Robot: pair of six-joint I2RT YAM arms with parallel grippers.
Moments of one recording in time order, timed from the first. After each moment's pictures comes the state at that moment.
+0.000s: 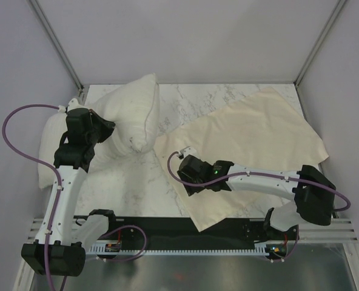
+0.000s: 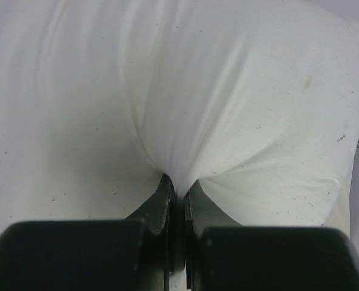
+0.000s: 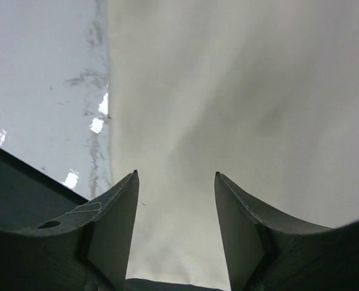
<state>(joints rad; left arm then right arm) -0.03 0.97 1.06 -0.57 -0.06 -0.70 1.12 1.46 0.92 -0.53 0.22 0.56</state>
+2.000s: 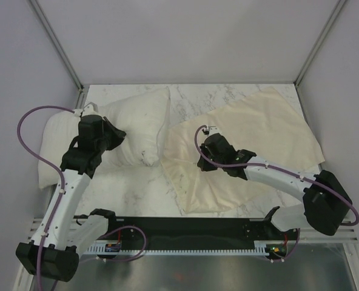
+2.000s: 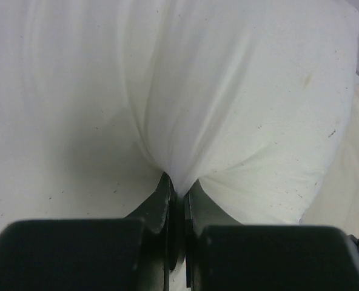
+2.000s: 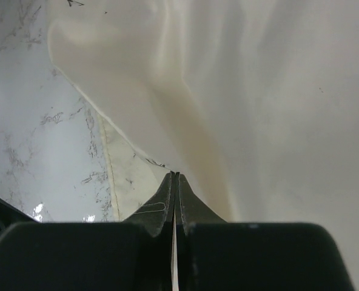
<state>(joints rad) -0.16 0.93 0.99 -0.59 -0.07 -0.68 0.81 1.36 0.84 -0.25 0.08 0.60</state>
